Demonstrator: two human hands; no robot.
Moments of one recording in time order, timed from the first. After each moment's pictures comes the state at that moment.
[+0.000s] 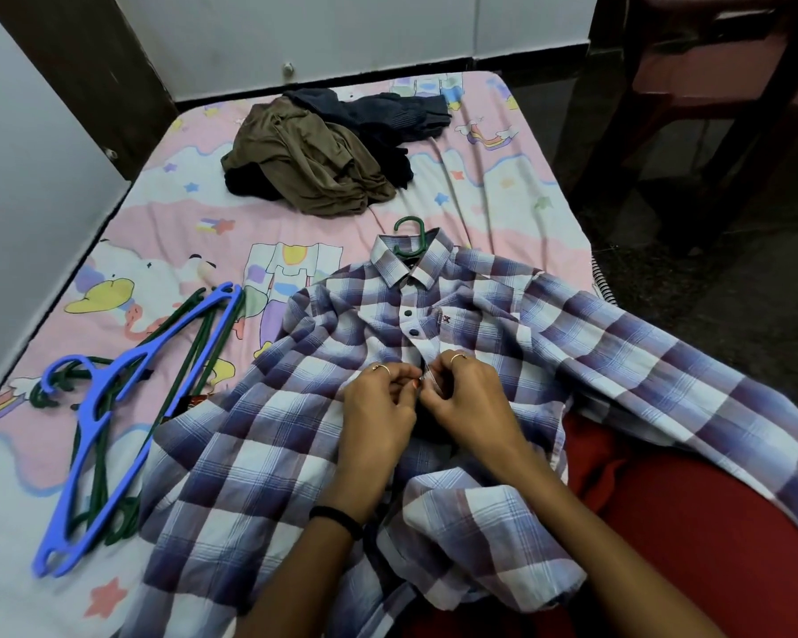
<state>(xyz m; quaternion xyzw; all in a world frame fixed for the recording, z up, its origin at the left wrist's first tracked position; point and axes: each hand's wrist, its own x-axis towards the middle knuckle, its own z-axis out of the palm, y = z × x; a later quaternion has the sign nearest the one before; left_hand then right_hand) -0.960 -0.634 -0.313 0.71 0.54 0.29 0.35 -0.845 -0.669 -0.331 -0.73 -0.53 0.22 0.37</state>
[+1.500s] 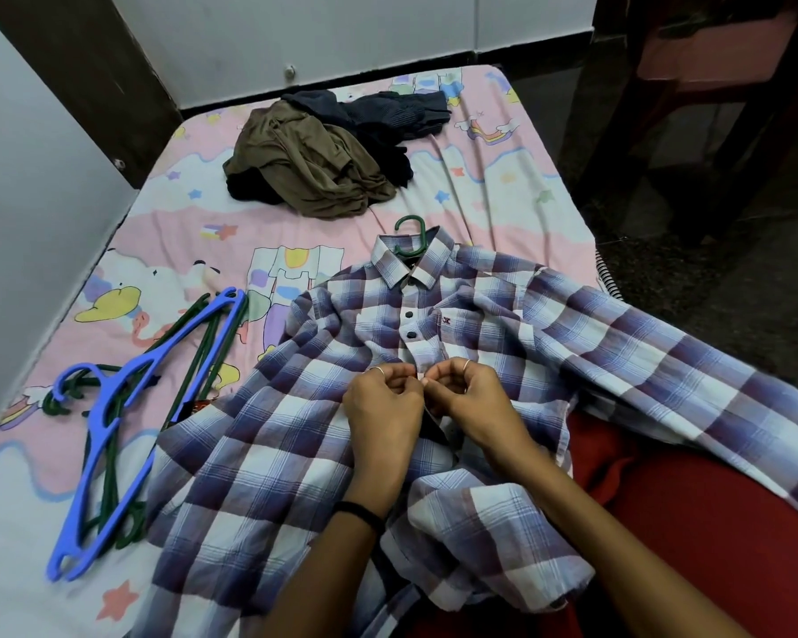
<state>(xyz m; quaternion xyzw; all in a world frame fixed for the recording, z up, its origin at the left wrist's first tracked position) -0.942 -0.640 -0.303 0.61 0.64 0.31 0.35 -0.843 -0.666 -0.342 -0.60 -0.34 0.49 0.54</state>
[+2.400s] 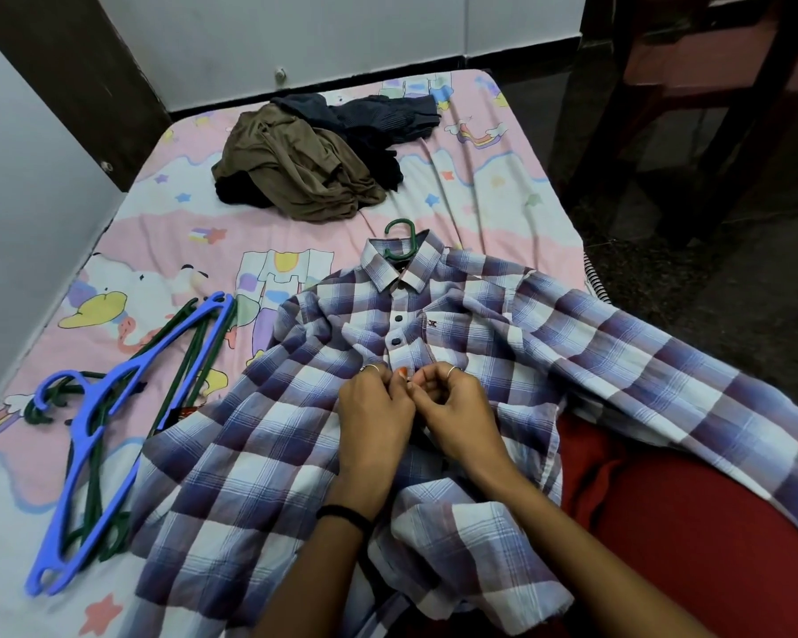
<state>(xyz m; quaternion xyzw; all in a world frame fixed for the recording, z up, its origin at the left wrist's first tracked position) -0.944 -0.633 -0.310 0.69 0.63 0.23 0.27 -0.855 -0.664 -0.352 -0.64 -0.37 0.39 0.55</state>
